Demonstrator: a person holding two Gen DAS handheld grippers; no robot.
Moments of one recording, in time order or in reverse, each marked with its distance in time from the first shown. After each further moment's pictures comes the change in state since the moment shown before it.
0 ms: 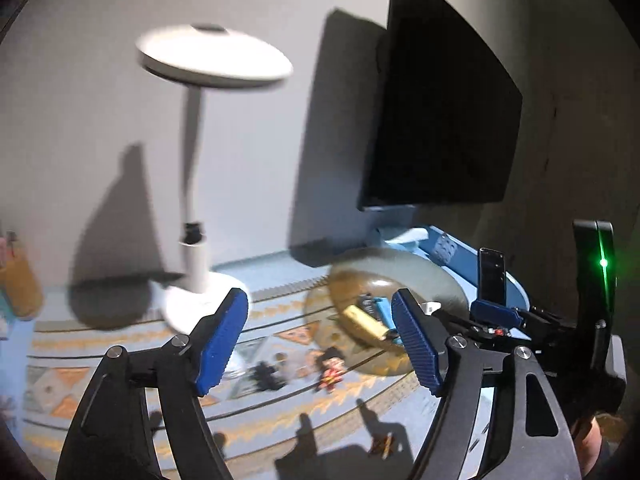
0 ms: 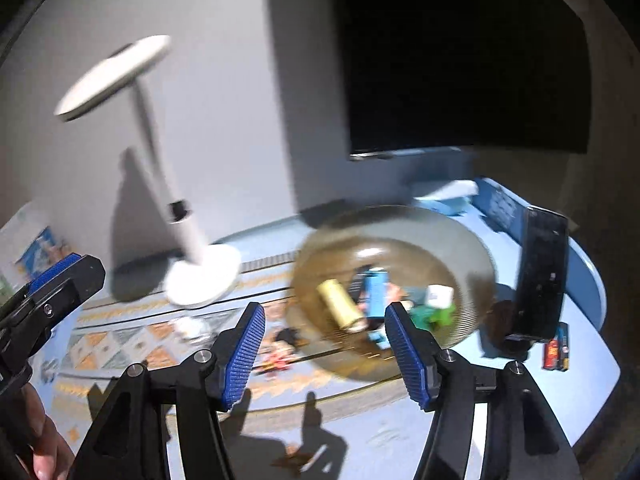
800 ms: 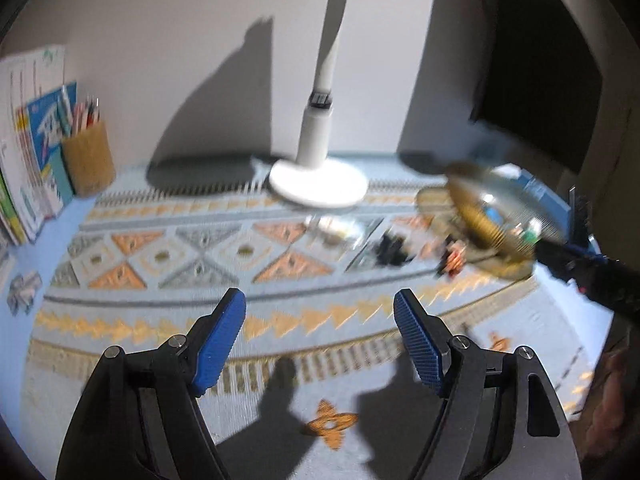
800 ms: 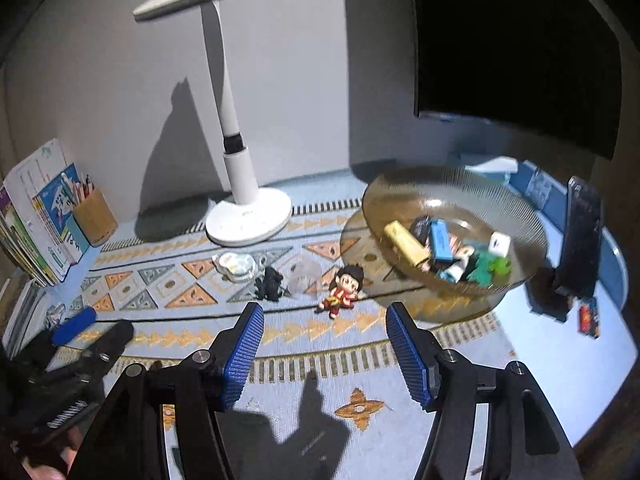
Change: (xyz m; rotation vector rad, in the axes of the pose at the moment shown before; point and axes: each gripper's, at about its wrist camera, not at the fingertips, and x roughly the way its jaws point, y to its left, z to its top) left arm 0.013 0.088 -0.133 -0.151 0.217 0.242; right arm 0.026 0.047 -0.071 -0.063 0.088 0.038
